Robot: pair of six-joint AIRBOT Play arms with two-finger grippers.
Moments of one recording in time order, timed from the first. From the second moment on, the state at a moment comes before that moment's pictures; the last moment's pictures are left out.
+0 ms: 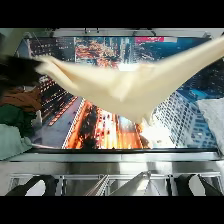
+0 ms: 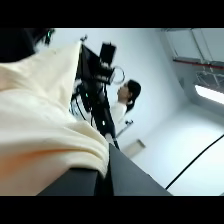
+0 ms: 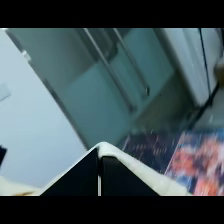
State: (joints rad) left arm 0.31 -1.06 1.07 -0.33 -1.75 -1.02; right arm -0.71 -0.78 1.13 0.21 1.33 0.79
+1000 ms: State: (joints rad) left arm 0.18 -1.14 1.14 0.21 -1.37 -1.00; right arm -0.29 -1.02 1.17 -0.23 1.12 0.73
